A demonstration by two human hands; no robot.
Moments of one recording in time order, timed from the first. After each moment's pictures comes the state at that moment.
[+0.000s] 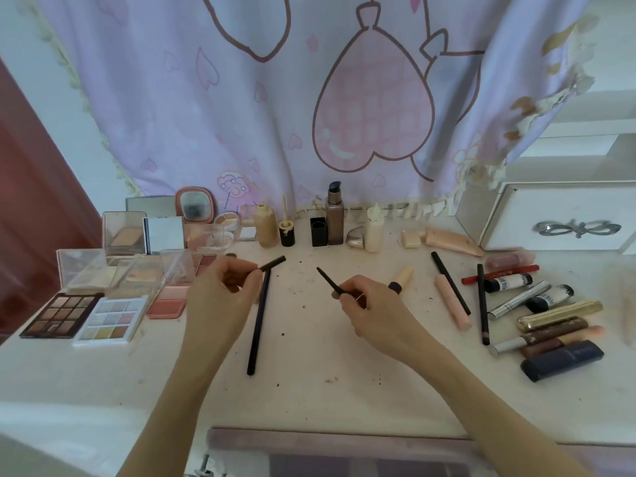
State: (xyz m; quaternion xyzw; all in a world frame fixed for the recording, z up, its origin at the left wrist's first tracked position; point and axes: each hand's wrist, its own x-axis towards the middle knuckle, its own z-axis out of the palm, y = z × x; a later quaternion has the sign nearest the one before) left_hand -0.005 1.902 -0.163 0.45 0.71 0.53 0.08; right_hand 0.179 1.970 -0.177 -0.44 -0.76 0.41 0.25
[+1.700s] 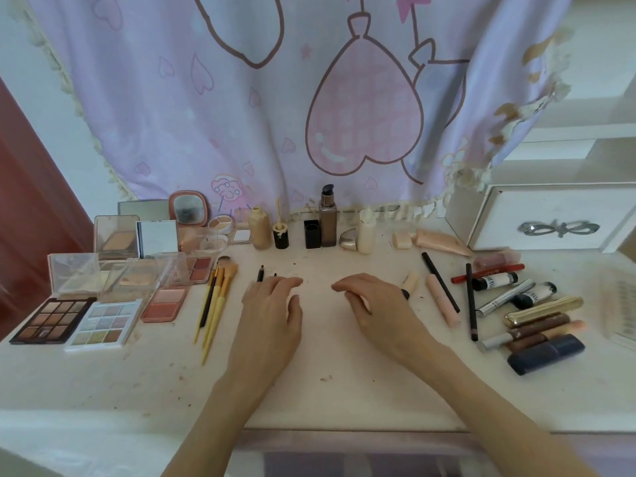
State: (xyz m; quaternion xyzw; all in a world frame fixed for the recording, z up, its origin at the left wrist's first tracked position) left_hand 0.034 1.910 -0.194 0.61 0.70 0.36 -0.02; right_hand 0.191 1.975 -0.187 -0.38 -0.87 0.18 0.28
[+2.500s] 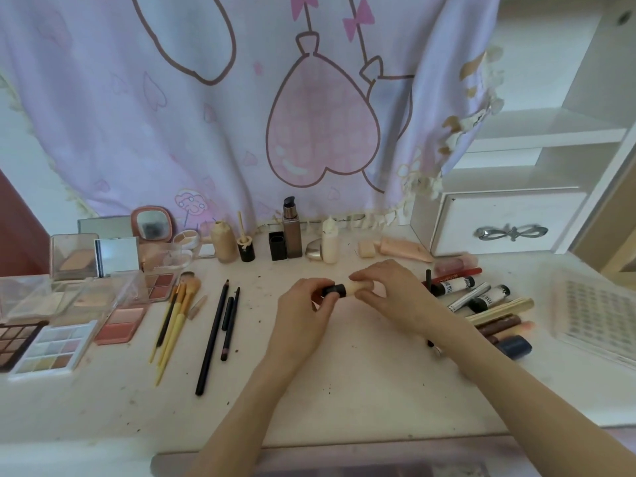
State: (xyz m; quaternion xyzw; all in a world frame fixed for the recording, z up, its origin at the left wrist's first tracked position) left_hand 0.106 1.961 -0.192 0.61 0.64 0.45 0.13; right_hand 0.262 2.029 -0.178 -0.42 -0.87 0.15 0.22
